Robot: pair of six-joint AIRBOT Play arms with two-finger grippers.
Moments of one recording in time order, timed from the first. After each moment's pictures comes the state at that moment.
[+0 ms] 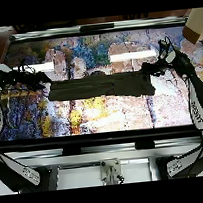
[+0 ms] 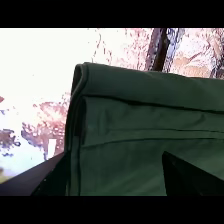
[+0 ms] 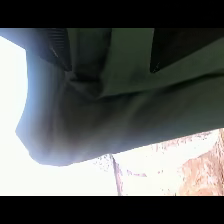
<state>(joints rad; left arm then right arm) 0.21 -1.95 1.79 0.98 -1.27 -1.44 -0.07 -1.74 1.51 -1.22 0.90 1.49</state>
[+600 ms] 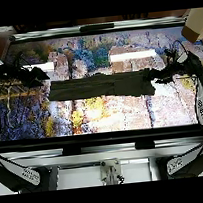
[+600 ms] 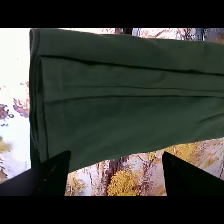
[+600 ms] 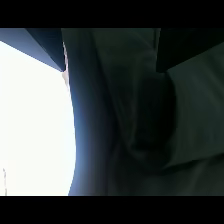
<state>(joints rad) 0.19 -1.87 1.86 0.98 -1.44 -1.45 -0.20 -1.79 1.51 -1.15 1.12 1.38</state>
